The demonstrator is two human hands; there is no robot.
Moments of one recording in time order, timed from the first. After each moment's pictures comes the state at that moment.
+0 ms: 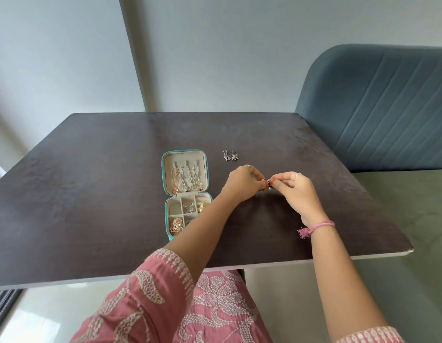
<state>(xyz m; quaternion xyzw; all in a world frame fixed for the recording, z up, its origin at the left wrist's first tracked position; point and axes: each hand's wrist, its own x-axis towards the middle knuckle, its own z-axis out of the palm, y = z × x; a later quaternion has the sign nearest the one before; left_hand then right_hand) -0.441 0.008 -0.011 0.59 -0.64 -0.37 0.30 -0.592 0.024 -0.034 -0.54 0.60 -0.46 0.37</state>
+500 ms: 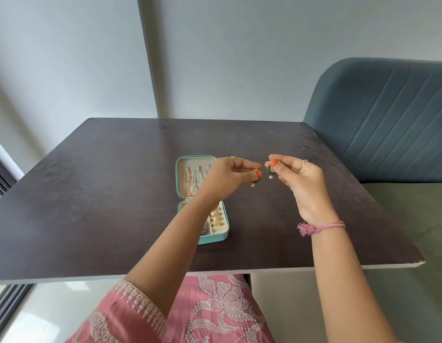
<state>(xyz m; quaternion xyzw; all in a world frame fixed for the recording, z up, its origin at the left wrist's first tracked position) -0.380 0.047 0.034 0.48 -0.60 -0.46 0.44 -0.550 0.051 0.028 -0.51 0.45 -0.57 0.46</state>
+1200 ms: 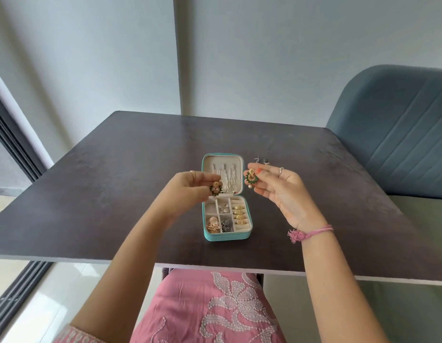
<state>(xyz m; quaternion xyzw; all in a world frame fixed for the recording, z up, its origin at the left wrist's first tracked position) -0.274 0.102 0.023 0.56 -0.52 -0.47 0.44 -0.487 0.055 0.020 -0.53 0.41 -0.45 0.59</state>
